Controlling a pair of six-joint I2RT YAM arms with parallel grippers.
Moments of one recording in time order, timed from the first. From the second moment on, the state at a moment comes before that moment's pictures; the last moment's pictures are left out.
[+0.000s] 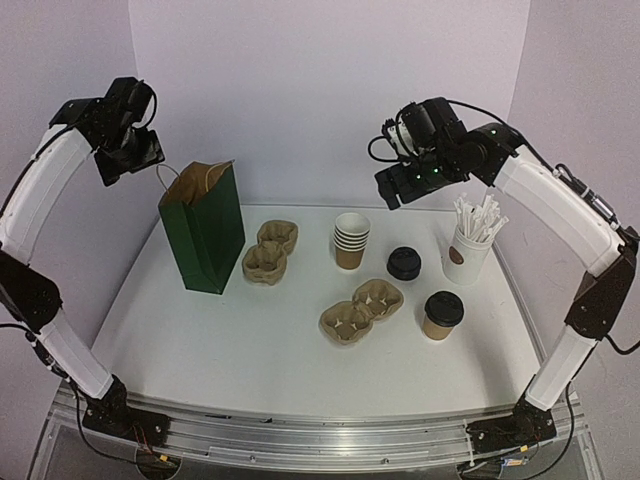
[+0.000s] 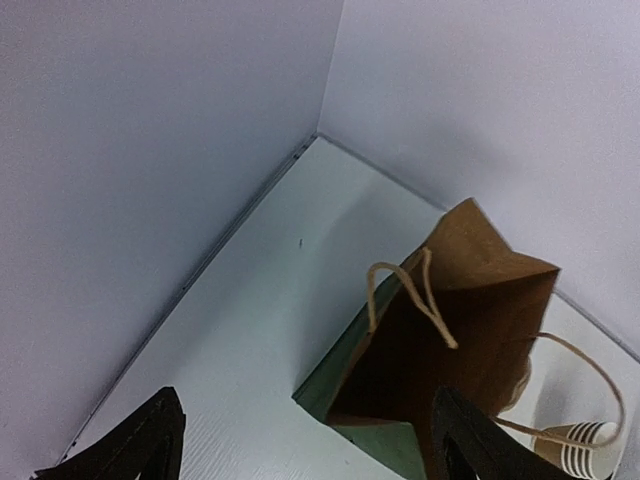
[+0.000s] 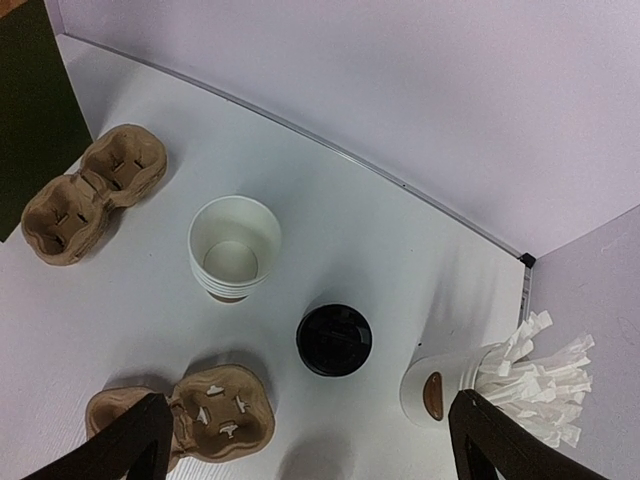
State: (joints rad) left arm -0.34 1.57 2.02 -1.25 -0.54 -0.71; right arm 0.74 1.72 1.96 -0.99 0.41 0.03
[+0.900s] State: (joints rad) left arm -0.22 1.92 2.04 -1.12 -0.21 -0.37; right arm 0.74 1.72 1.95 -0.99 0.42 0.03
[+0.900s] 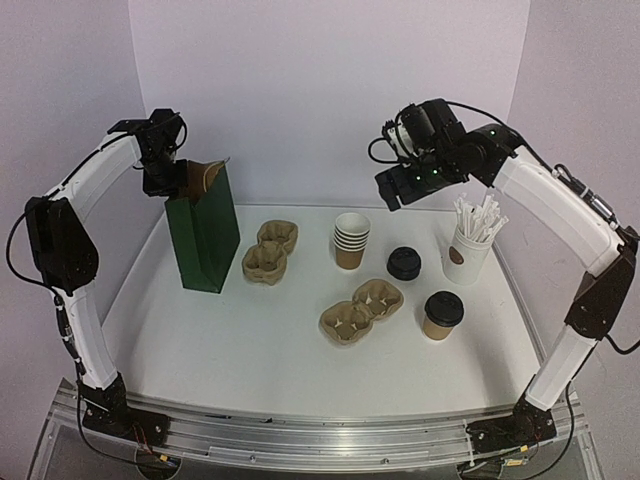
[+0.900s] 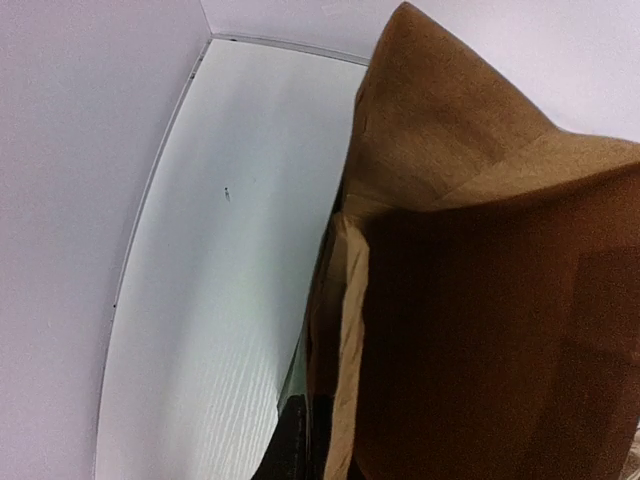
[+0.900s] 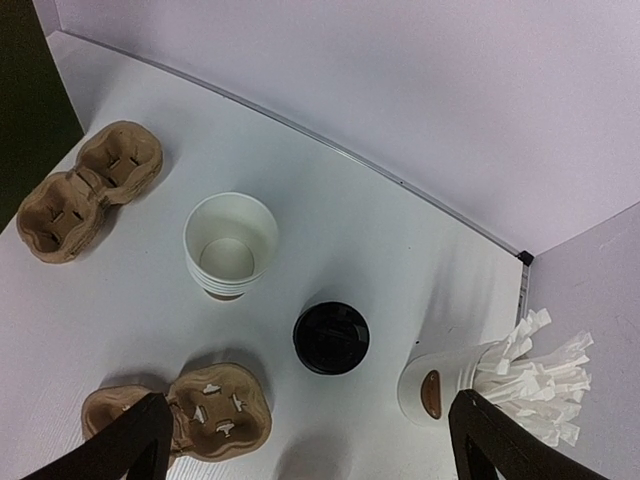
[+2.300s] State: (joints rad) left arm -0.45 1.15 1.43 -0.98 0.35 -0.58; right arm 0.73 1.70 1.68 -1.01 0.13 0.17
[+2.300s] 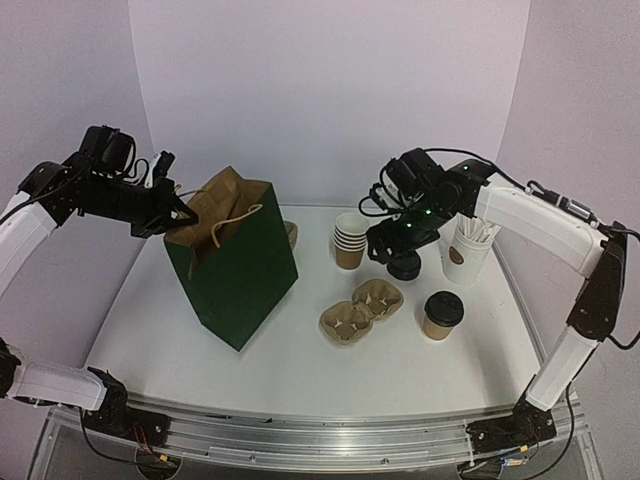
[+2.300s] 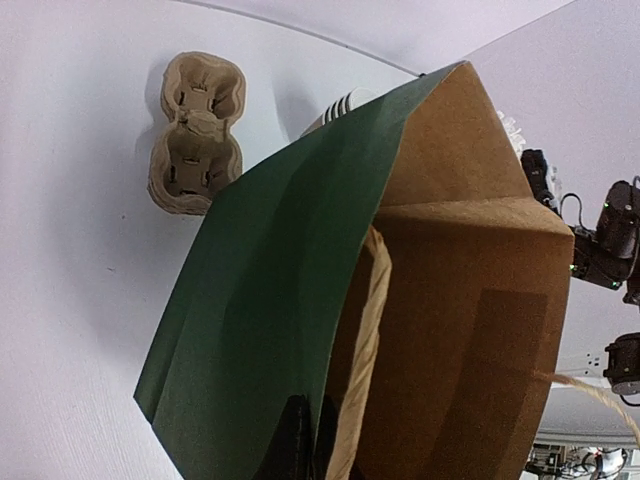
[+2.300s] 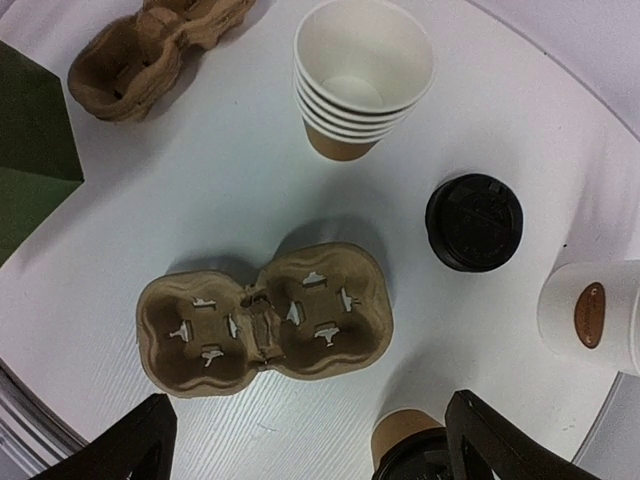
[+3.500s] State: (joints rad) left arm -0.45 1.15 1.23 -0.82 0.39 -0.58; right arm 0.79 2.06 1.48 -0.76 0.05 0.12
